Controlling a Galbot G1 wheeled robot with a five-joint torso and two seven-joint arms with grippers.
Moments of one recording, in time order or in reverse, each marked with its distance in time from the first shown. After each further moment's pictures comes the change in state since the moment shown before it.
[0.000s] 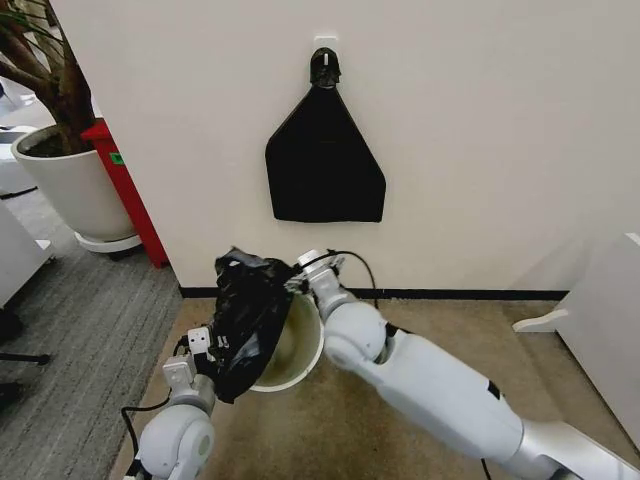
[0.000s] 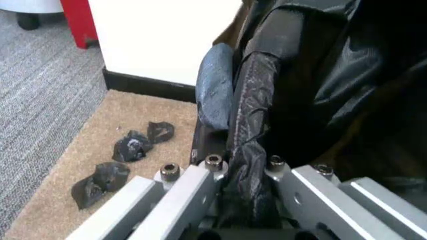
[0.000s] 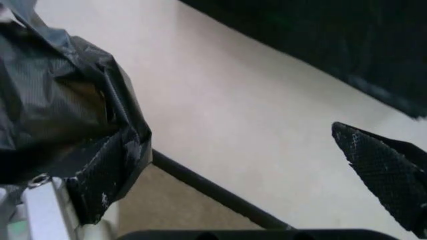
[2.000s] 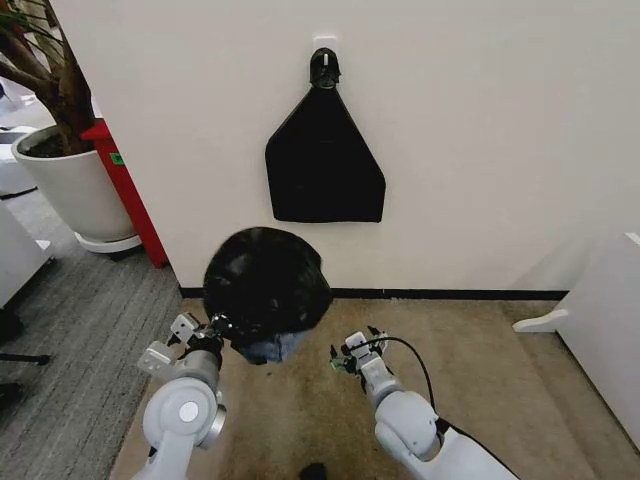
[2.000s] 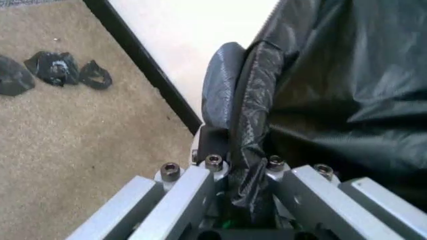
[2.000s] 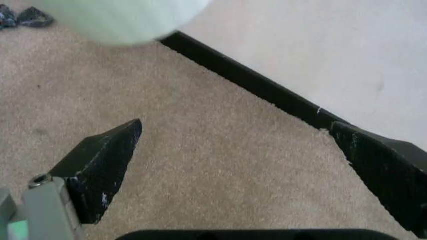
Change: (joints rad) left arm -0.094 -0.189 -0.066 -0.089 -0.613 -0.087 -0.277; right arm -0.555 -0.041 0.234 0.039 -0.360 0.182 -0.244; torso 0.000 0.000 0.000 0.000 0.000
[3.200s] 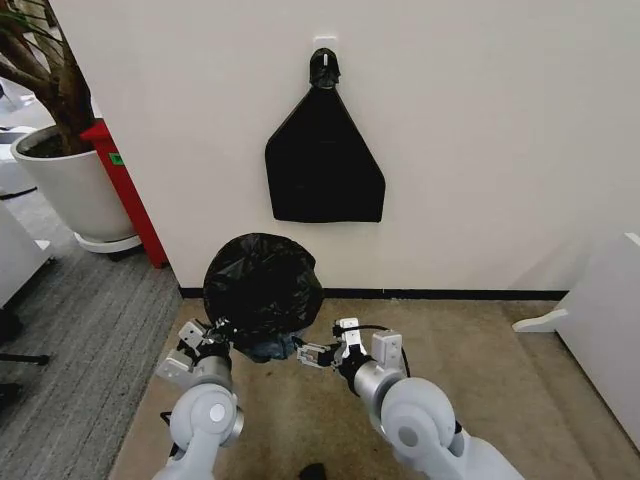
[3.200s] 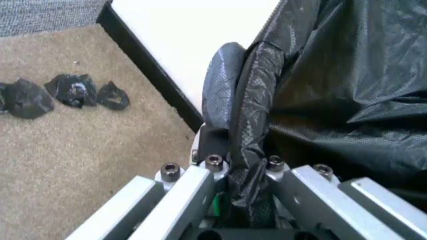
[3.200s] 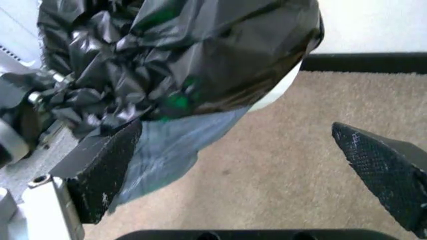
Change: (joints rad) left arm -0.004 -0.030 0.049 0.138 0.177 -0.148 0.093; right arm 0.000 0.041 0.062 0.278 0.674 -0.084 0.124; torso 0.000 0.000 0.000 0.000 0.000
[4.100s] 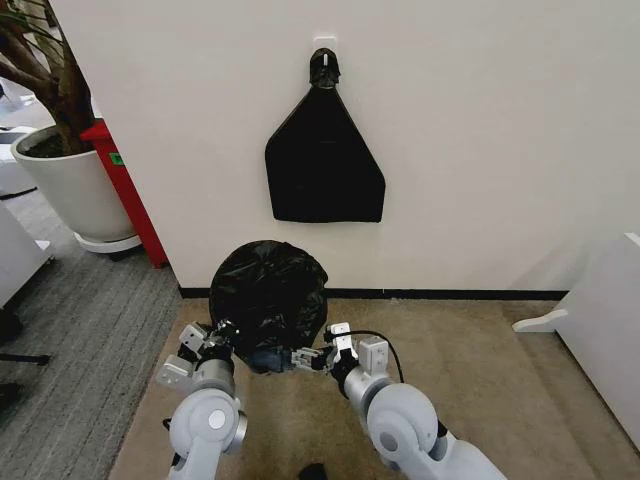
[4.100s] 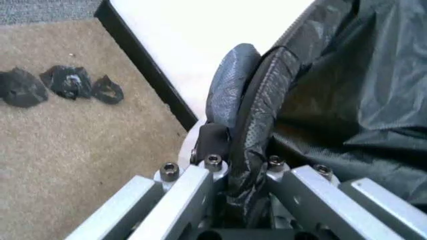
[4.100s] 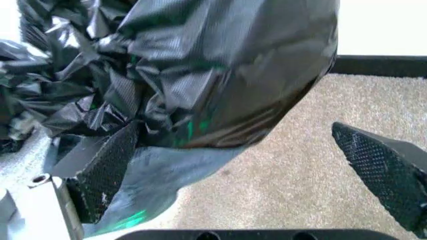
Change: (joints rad) left arm 0.024 -0.037 -0.017 -0.048 -0.019 0.005 -0.005; right arm -0.029 0.042 -0.035 -0.037 -0.124 0.019 -0.042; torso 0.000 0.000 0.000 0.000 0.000
